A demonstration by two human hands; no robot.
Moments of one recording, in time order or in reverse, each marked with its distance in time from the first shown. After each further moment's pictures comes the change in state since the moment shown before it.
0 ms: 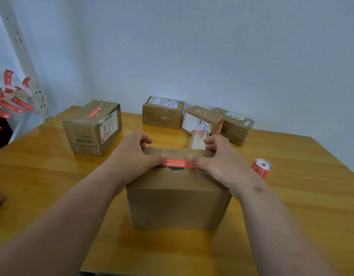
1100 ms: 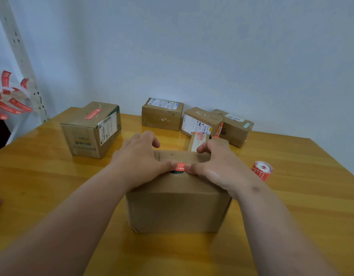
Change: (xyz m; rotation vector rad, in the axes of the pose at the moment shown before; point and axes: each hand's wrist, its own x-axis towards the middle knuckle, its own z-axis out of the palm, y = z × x) left_hand 0.002 0.017 0.001 0.441 -0.038 0.085; right_hand 0.002 -0.011 0.000 -0.209 -0.068 0.044
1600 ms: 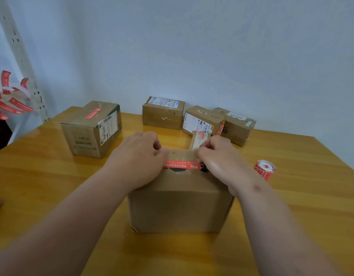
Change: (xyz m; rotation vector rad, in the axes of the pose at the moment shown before) left_hand 0.002 -0.003 0.001 0.075 0.077 0.100; right_hand 0.006 -0.004 0.002 0.118 0.060 0.018
